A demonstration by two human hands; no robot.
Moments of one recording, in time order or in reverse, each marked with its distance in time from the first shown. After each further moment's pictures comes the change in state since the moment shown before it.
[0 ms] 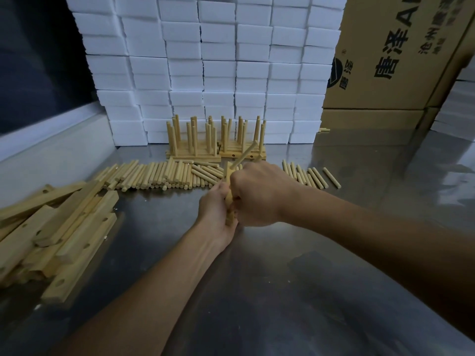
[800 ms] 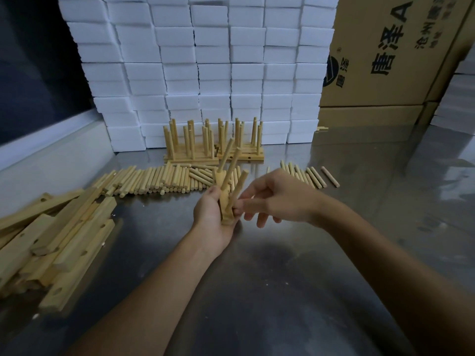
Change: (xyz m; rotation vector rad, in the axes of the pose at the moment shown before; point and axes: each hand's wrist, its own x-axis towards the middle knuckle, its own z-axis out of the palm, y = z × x) left_hand 0.003 0.001 0.000 -0.118 0.051 -0.061; right_hand -0.027 0.039 0.026 0.938 -0.051 0.318
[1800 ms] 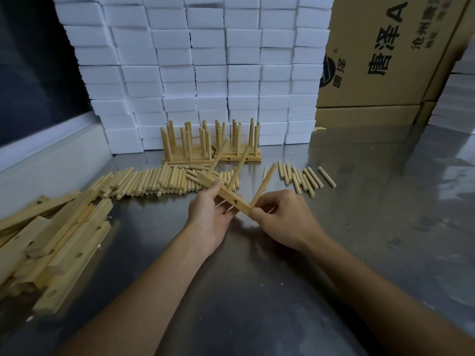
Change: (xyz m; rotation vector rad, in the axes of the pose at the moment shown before) left_hand 0.006 0.001 -0.001 -0.004 -0.062 0.054; right_hand -0.008 0.037 0.036 0.004 0.415 0.090
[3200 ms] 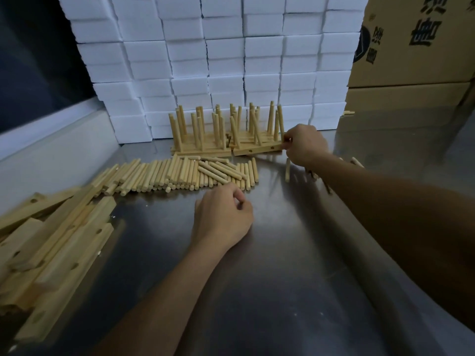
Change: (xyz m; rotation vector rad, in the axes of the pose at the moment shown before) left_hand 0.025 0.000 -0.026 1.509 0.119 0.600; right_hand 0.191 0.045 -0.007 -0.504 0.179 -0.001
